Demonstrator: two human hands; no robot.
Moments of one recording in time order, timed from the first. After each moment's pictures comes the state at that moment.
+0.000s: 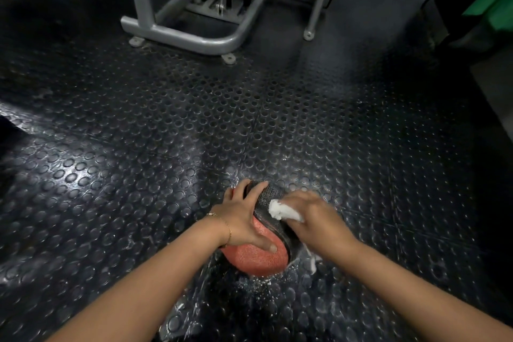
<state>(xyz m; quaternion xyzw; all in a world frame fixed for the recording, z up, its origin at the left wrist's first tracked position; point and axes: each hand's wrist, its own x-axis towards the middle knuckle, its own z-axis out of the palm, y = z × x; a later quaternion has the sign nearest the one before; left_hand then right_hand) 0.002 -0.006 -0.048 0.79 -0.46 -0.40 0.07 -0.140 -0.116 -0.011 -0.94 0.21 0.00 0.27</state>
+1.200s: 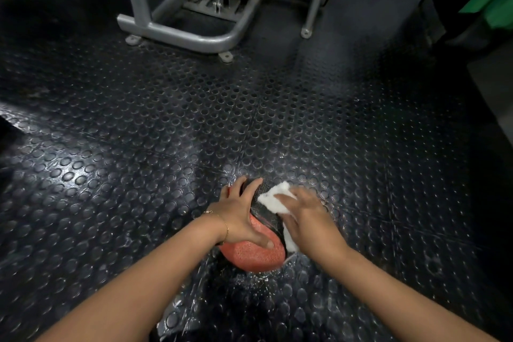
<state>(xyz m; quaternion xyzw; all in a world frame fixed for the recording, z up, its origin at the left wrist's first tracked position) 0.000 -0.007 -0.045 0.80 -0.44 -0.40 0.07 -0.145 -0.104 -0.028 -0.95 0.24 -0.04 0.20</state>
